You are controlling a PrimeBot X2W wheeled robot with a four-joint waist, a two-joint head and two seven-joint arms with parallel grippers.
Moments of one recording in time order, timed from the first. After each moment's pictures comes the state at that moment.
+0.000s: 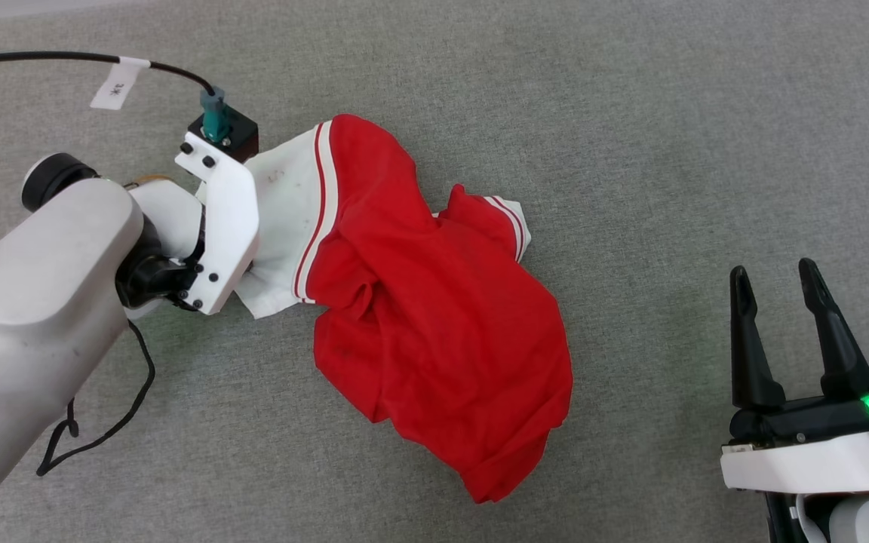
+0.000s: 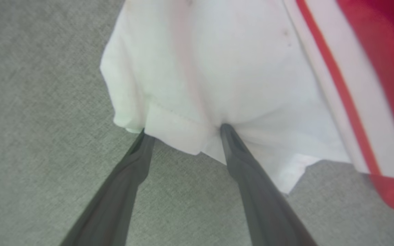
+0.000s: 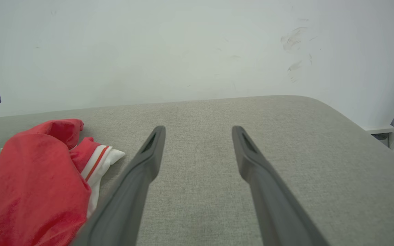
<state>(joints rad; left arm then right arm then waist) -1.09 0.62 -1.05 0.52 -0.89 -0.13 0.89 -0.05 -0.05 -0.01 -0.10 0.16 0.13 -0.26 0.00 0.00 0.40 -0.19</state>
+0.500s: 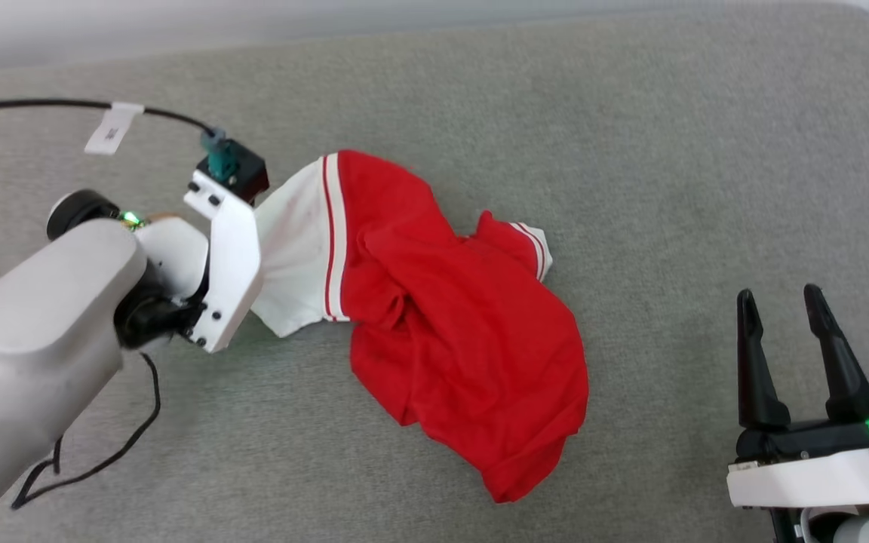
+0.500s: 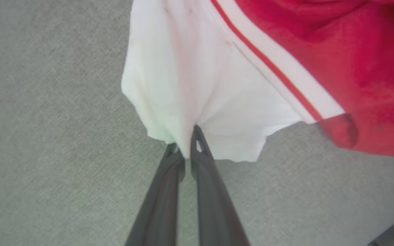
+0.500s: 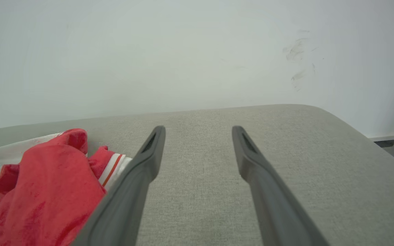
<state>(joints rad) -1.09 0.66 -1.19 0.49 -1.02 -0.13 0.71 -0.02 -0.05 -0.03 -0.08 0.16 0.13 -0.26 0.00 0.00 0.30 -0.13</state>
